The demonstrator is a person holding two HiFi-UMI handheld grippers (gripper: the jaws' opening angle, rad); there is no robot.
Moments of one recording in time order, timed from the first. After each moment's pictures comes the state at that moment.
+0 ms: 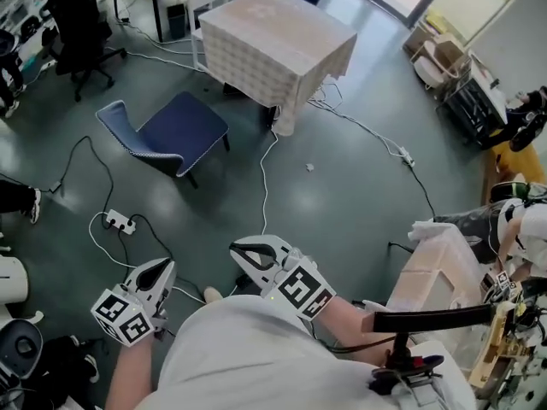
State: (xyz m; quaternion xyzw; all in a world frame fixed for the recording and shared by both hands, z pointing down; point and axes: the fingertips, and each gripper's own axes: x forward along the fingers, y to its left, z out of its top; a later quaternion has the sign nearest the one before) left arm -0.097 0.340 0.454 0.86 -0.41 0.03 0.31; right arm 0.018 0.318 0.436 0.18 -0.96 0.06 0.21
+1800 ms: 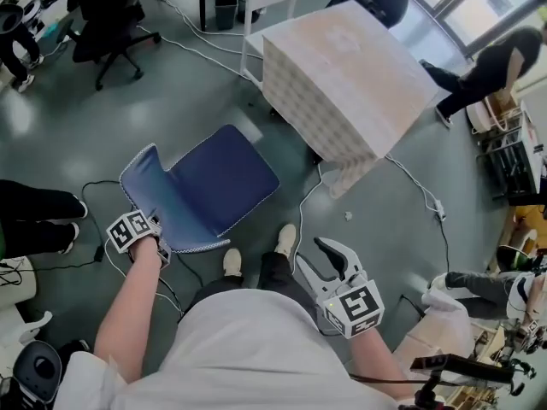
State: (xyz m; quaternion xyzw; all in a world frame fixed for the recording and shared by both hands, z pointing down) left arm -0.427 -0.090 0.690 0.49 -0.66 0.05 0.57; right arm -0.037 -0.071 0.453 0.33 -0.90 0.14 0.26
